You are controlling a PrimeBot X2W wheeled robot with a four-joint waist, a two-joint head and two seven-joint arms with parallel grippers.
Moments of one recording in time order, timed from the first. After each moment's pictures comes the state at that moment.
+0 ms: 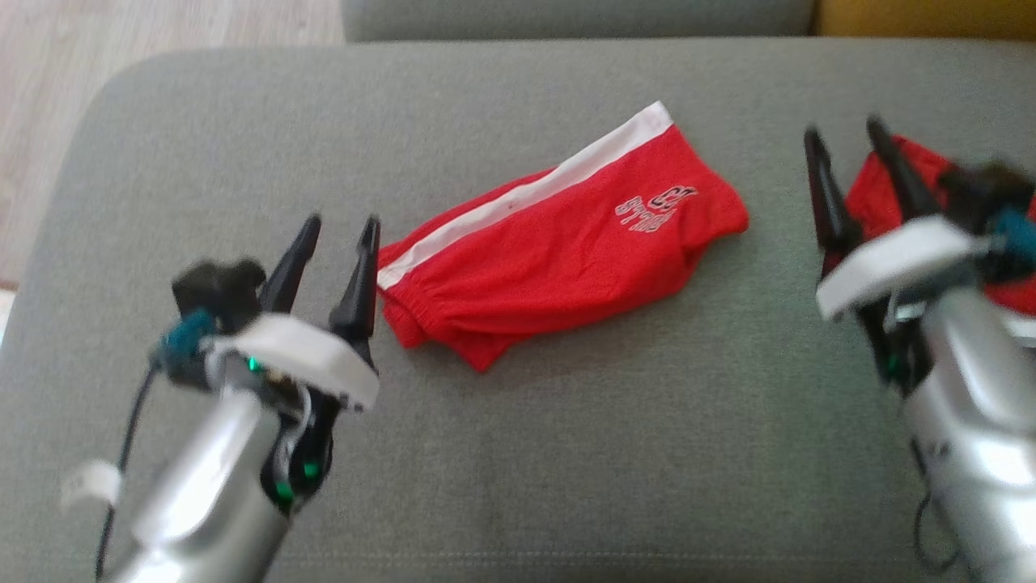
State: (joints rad) left arm -0.44 0.29 -0.59 0.34 -0.71 0.11 -0.25; right arm -0.61 -0.29 0.31 0.66 0.44 0.13 -0.18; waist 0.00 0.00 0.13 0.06
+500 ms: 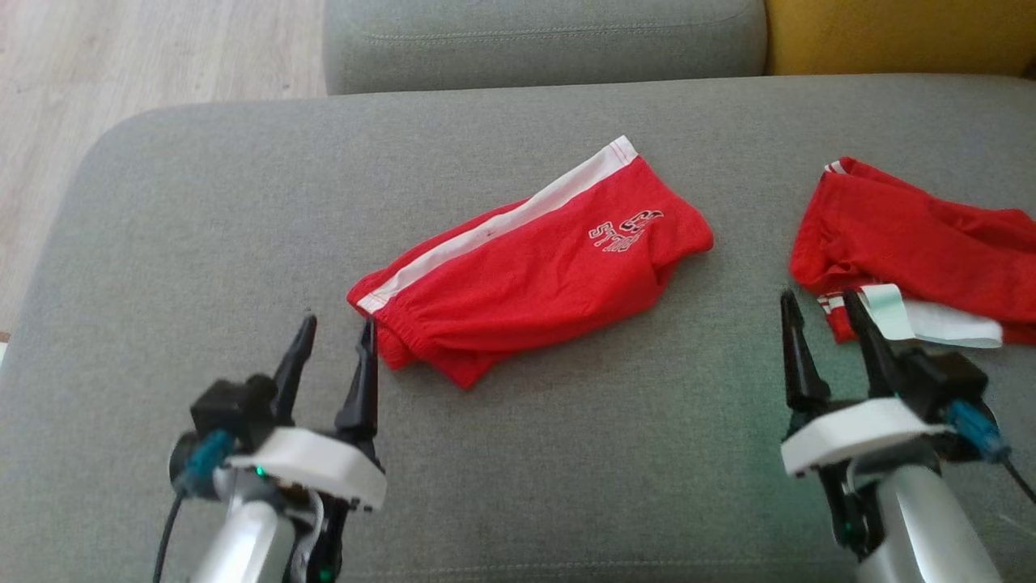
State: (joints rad) left arm -0.15 0.17 -0.38 0.23 -0.42 0.09 -0.25; right arm -0.19 -0.07 0.04 0.40 0.17 0.13 -0.20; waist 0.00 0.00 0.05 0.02
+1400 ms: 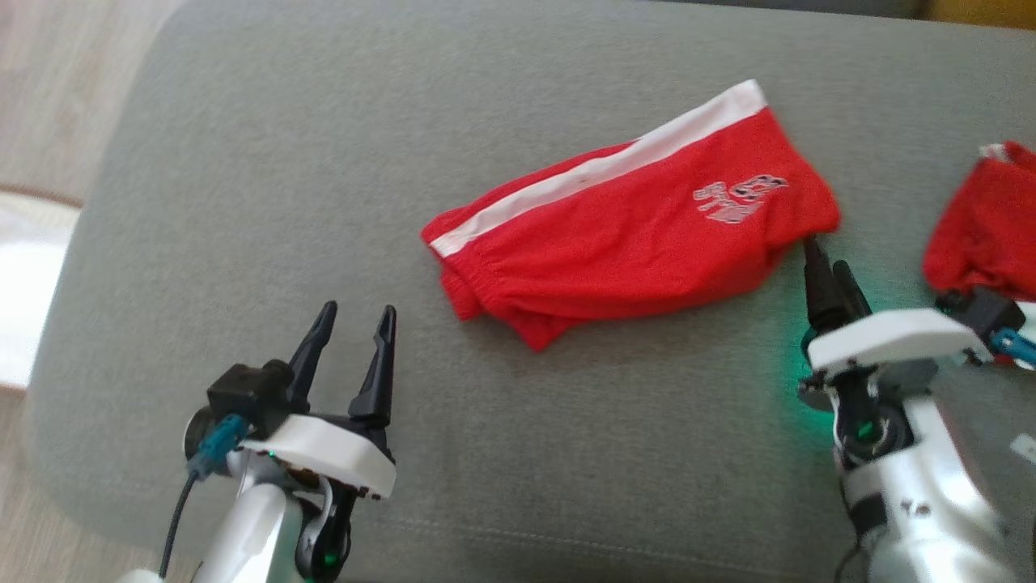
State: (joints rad) left arm -0.16 0.06 -0.25 0.32 -0.26 -0.08 -0.25; right arm -0.39 -0.05 -0.02 0.62 0.82 0.13 0.02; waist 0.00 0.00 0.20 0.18
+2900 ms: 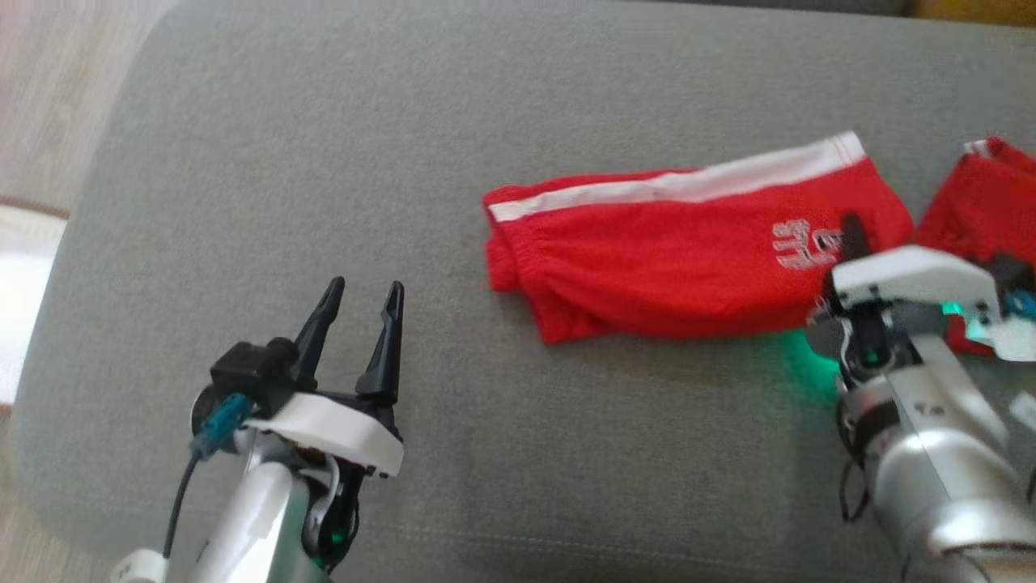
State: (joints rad) left arm -0.20 0.04 -0.25 0.32 -0.27 -0.09 -0.25; right arm -0.76 -0.07 -0.05 1.16 1.02 0.12 -0.06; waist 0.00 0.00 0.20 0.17
